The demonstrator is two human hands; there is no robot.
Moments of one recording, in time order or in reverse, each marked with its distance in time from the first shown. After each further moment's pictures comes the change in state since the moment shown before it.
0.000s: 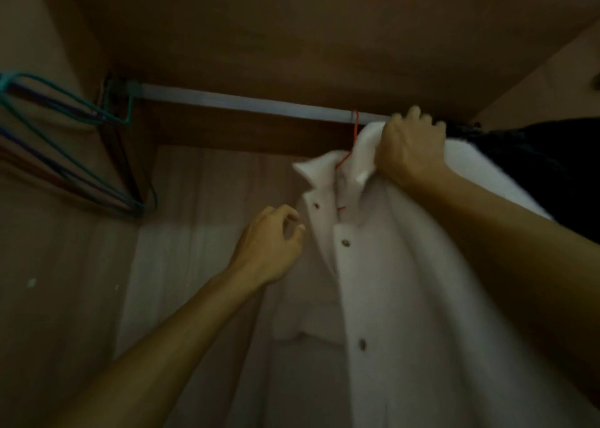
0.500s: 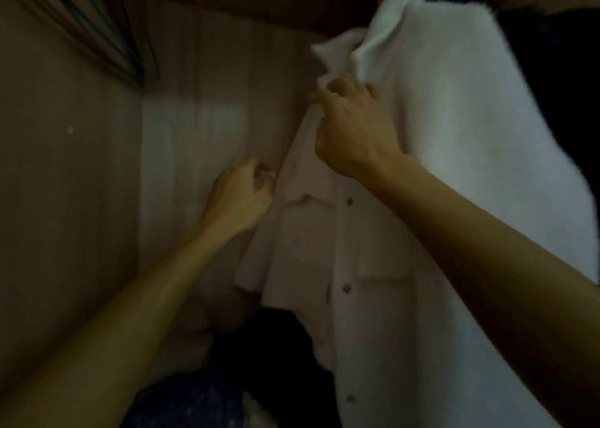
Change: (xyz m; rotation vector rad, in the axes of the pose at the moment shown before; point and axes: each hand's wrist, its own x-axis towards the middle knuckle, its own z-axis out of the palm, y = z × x) left_hand -0.120 -0.034 -0.026 -0.037 -0.110 -0.226; right_hand -0.166 -0.064 -0.036 0.281 -0.168 -0.453
